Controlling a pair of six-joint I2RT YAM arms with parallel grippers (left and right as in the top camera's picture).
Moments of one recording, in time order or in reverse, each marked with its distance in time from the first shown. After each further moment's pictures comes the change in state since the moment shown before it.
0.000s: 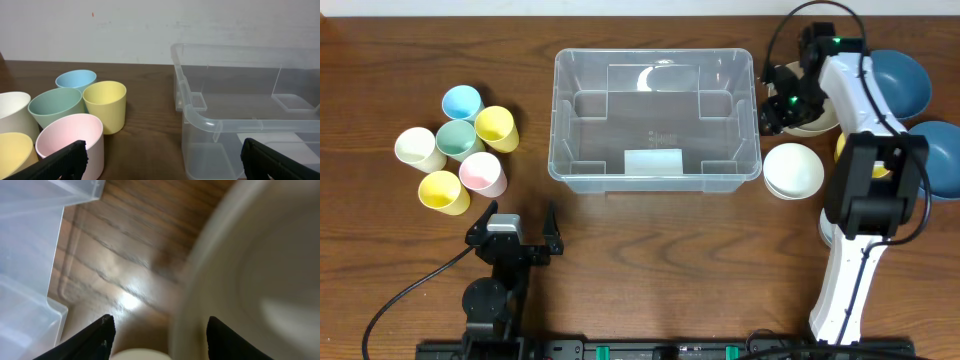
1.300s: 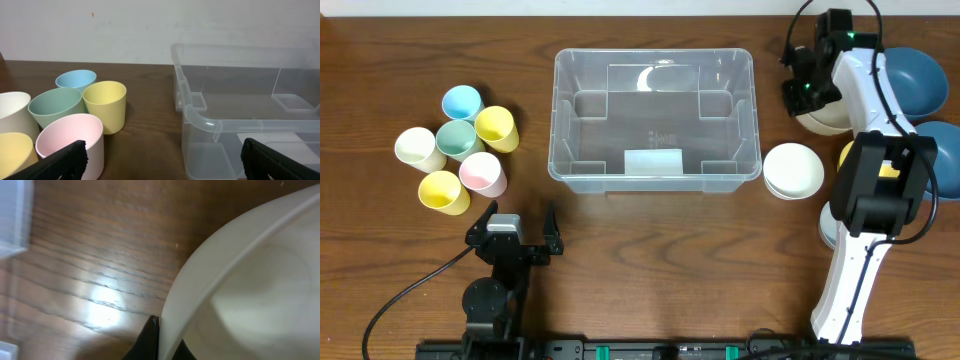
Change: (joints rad) left arm 0.000 0.000 0.000 0.000 0.000 0.000; right arm -0.053 0.015 0.101 0.069 0.099 0.081
